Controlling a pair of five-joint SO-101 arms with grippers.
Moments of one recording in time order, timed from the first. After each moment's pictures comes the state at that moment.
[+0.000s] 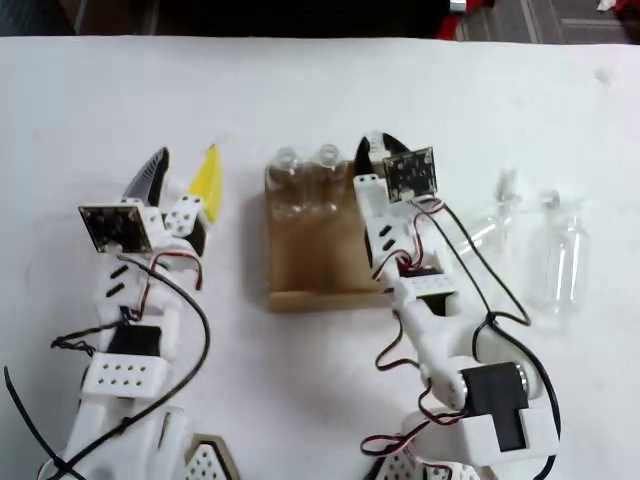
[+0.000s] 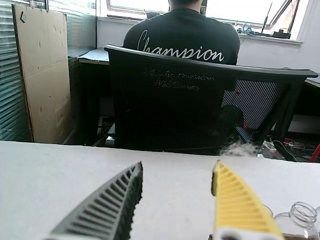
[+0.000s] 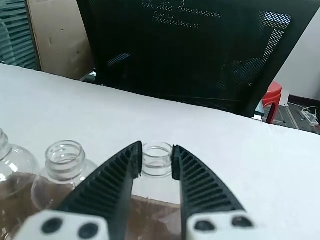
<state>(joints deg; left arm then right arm) -3.3 -56.0 80.9 -13.6 8.0 -12.0 -5.1 58.6 -37.9 9.2</state>
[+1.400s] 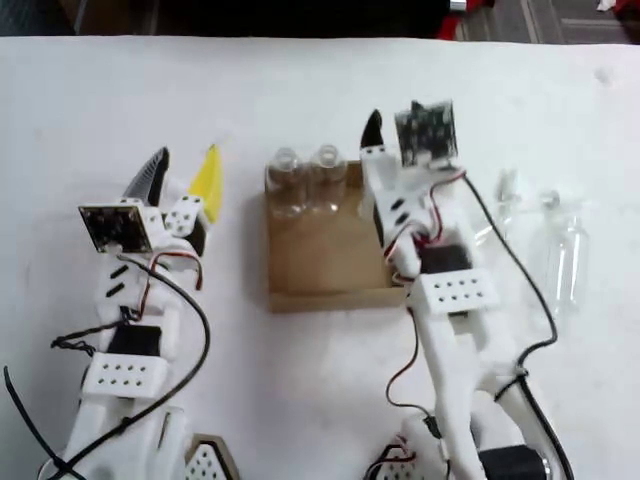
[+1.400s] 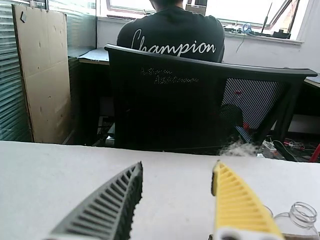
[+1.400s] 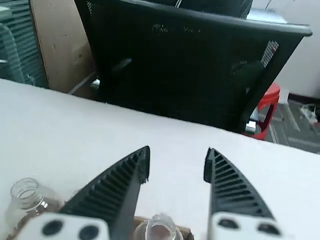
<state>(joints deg) -3.3 -56.0 80.9 -13.6 8.0 -12.0 -28.1 47.7 -0.4 9.1</state>
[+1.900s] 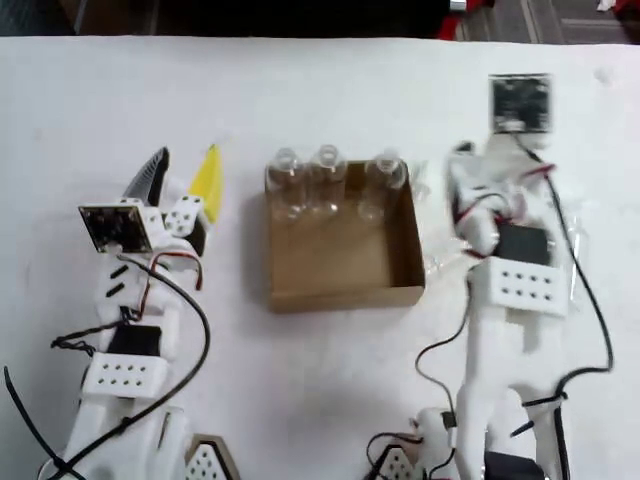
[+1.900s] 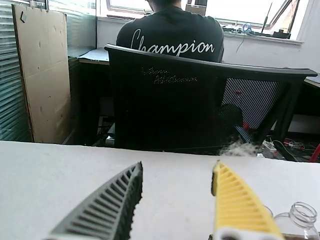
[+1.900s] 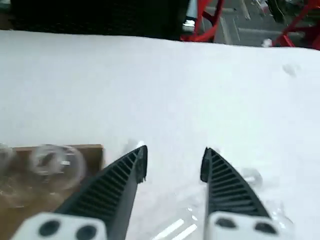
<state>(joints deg) -3.3 -56.0 80.9 -13.6 8.0 5.7 -30.6 32.9 37.5 9.2</state>
